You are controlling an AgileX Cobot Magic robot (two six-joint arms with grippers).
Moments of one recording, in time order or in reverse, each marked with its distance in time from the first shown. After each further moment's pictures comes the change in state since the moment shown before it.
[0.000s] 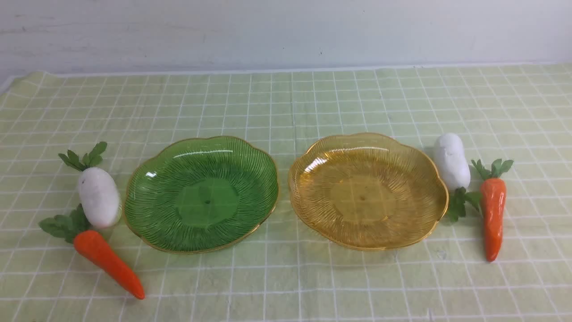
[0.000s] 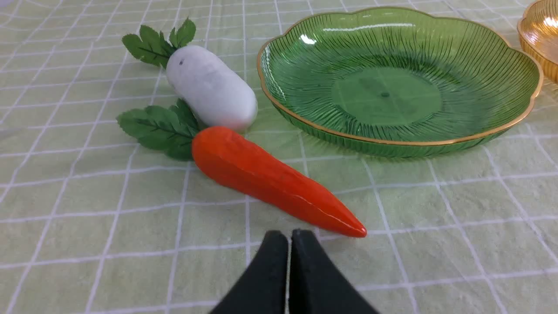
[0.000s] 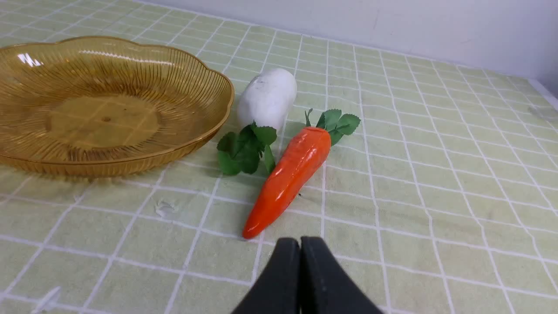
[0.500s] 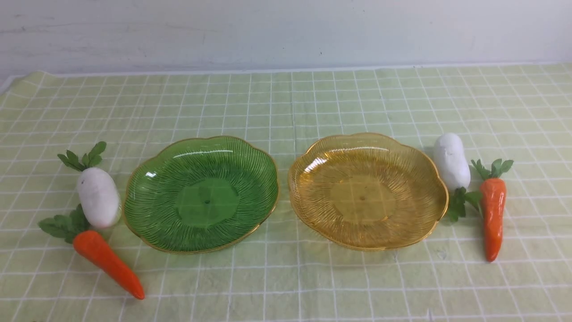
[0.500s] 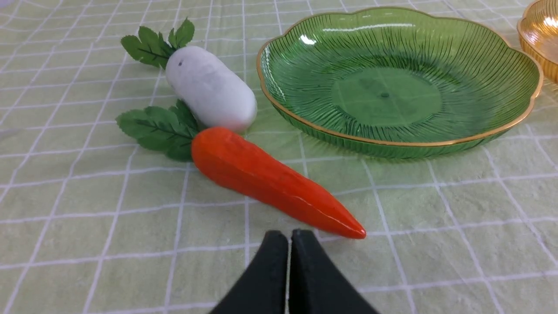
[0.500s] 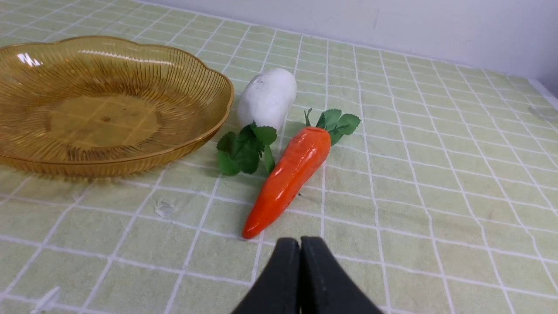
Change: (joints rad) right arm 0.000 0.000 0.000 0.000 0.000 0.000; left arm 0.000 0.000 0.000 -0.015 -0.009 -0.006
